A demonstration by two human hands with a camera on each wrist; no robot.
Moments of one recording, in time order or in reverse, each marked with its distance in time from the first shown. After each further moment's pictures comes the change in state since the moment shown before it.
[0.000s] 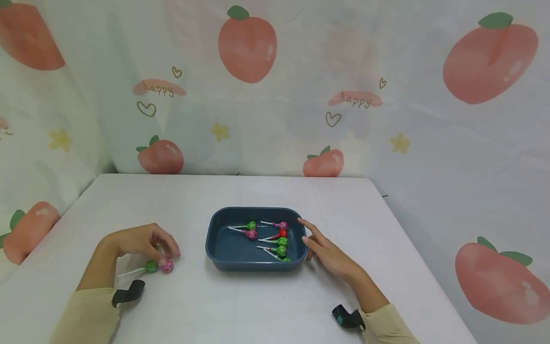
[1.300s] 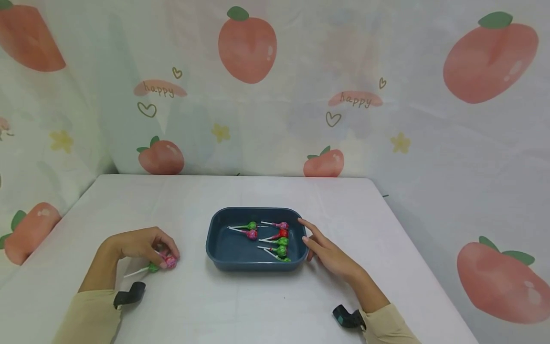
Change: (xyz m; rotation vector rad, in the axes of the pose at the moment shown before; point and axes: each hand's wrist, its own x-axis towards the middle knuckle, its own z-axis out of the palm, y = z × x) left_hand -0.001 0.002 0.004 0.080 0.002 -0.030; right_hand 0.000 0.001 0.001 -0.003 0.007 0.009
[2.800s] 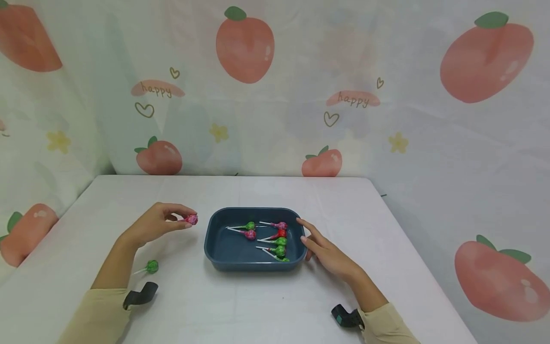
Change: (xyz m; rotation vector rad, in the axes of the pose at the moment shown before) left_hand 0.039 0.032 0.001 0.078 0.516 0.109; right_hand -0.001 -0.001 0.000 0.002 0.007 -0.013
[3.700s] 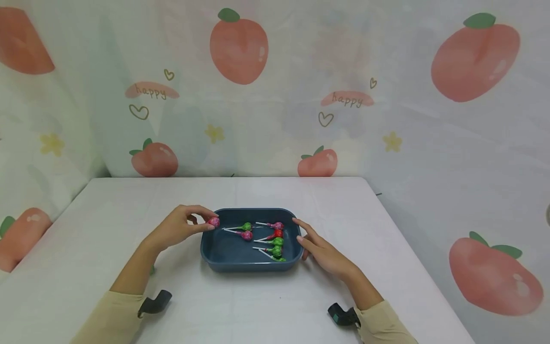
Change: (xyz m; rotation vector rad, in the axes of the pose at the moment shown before) left_hand 0.022 0.041 0.047 0.011 0.022 0.082; right_hand -0.001 -0.001 0.001 0.007 0.000 0.014
